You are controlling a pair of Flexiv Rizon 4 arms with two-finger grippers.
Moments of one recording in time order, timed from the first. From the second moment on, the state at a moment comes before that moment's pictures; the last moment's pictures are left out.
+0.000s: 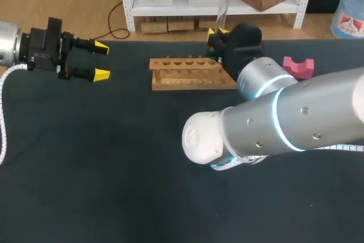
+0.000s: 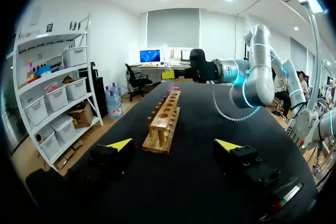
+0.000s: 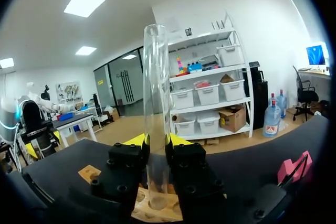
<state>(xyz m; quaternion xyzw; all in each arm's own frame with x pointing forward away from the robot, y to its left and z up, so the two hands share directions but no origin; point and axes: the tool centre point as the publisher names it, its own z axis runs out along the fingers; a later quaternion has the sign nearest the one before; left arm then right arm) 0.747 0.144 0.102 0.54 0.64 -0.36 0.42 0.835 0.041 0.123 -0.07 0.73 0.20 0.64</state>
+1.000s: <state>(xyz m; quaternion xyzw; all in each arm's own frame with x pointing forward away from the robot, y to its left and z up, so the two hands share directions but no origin) 0.747 0.144 0.102 0.54 0.64 -0.36 0.42 0.821 0.044 0.090 -0.09 0.75 0.18 0.63</state>
